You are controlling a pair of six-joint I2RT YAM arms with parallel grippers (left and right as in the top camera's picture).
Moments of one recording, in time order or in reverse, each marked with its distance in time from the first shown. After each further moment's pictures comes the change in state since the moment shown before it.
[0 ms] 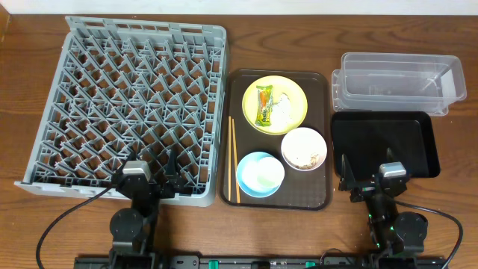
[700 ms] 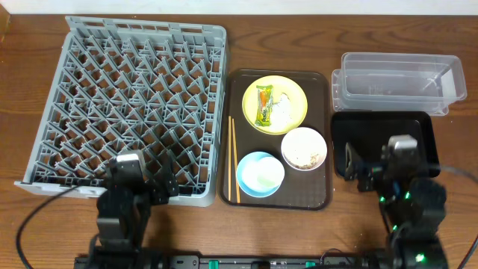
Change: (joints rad) left arm 0.000 0.328 0.437 -0.497 -0.005 -0.027; right arm 0.000 0.483 0.445 -0.272 -0.011 0.071
